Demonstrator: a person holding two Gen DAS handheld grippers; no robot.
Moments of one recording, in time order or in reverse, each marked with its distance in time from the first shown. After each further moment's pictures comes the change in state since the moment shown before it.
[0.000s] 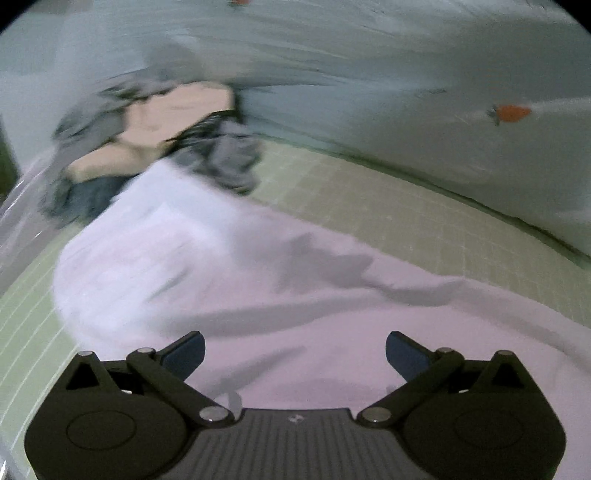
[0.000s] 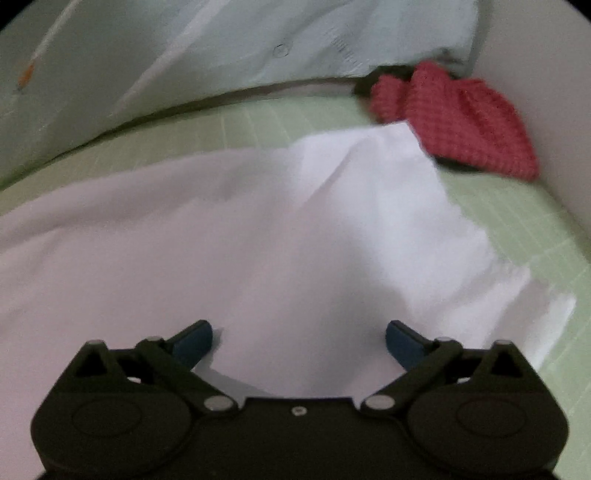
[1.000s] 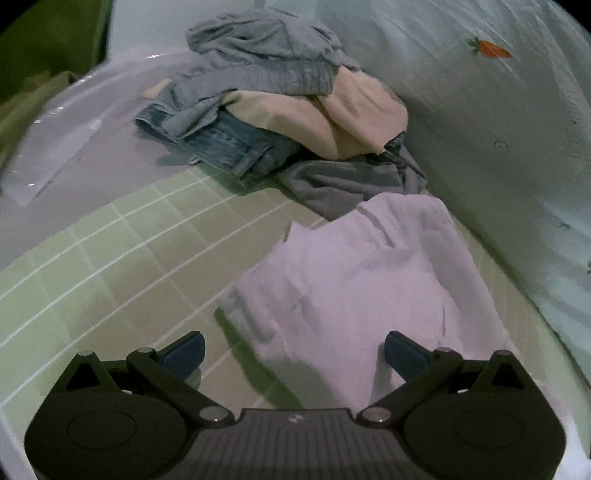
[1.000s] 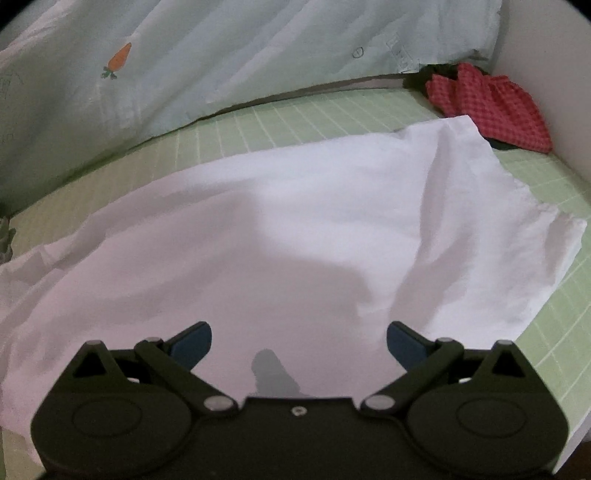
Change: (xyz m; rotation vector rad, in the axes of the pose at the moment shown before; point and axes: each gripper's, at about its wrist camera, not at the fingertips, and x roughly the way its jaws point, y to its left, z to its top) left arm 0.062 0.247 0.023 -0.349 0.048 -0.138; right arm -0.076 0.159 -0.021 0.149 0.008 0.004
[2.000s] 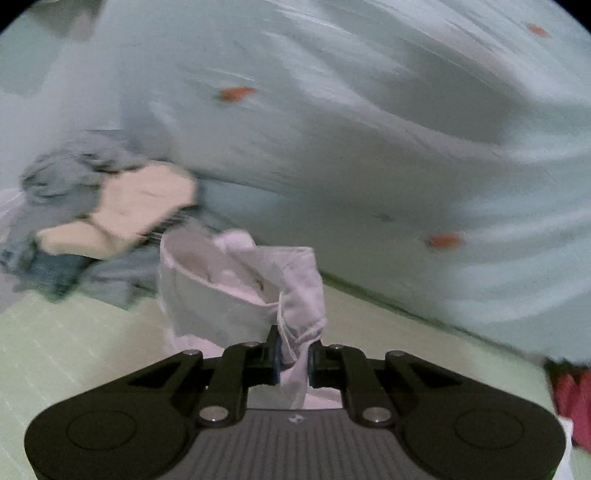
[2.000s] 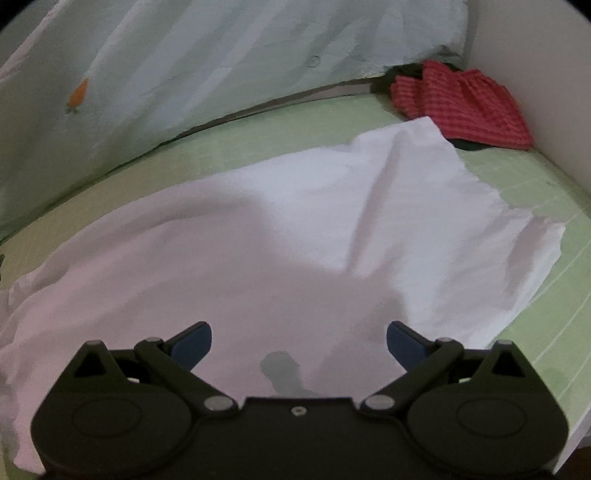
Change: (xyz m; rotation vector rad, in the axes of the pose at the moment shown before) left arm -0.075 -0.222 -0.064 0.343 -0.228 -0.220; right arm 0.009 -0.104 0.025 0.024 -0.023 0.027
